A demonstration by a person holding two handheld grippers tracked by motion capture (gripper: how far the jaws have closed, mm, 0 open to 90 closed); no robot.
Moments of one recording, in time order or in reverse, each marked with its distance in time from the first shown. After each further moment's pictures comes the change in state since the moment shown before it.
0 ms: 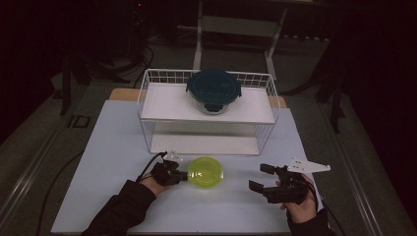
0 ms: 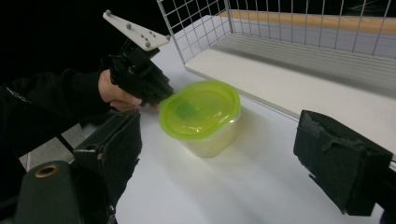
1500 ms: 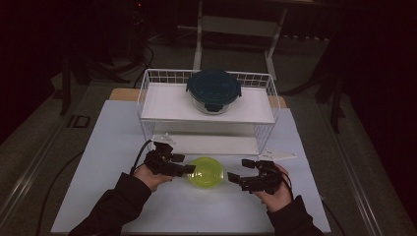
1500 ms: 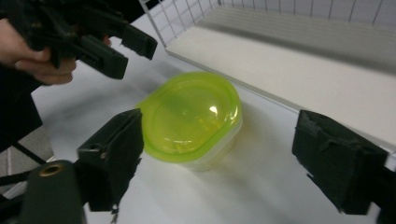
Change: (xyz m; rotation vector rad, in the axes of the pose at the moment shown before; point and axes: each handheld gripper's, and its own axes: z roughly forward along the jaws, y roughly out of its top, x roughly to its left) left arm -0.011 0.042 -0.049 -0.119 -0.084 -0.166; right arm 0.002 0.011 0.065 0.116 -0.076 0.048
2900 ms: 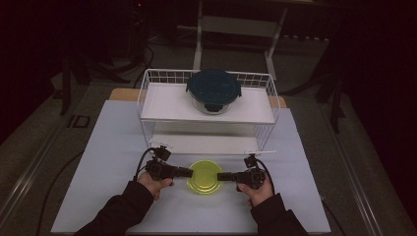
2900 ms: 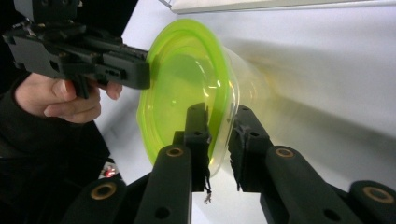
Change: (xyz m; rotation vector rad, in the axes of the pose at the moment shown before) left arm 0.019 -0.025 0.018 0.049 -0.145 -0.264; right arm -0.024 -0.018 0.055 0.194 0.211 0.448
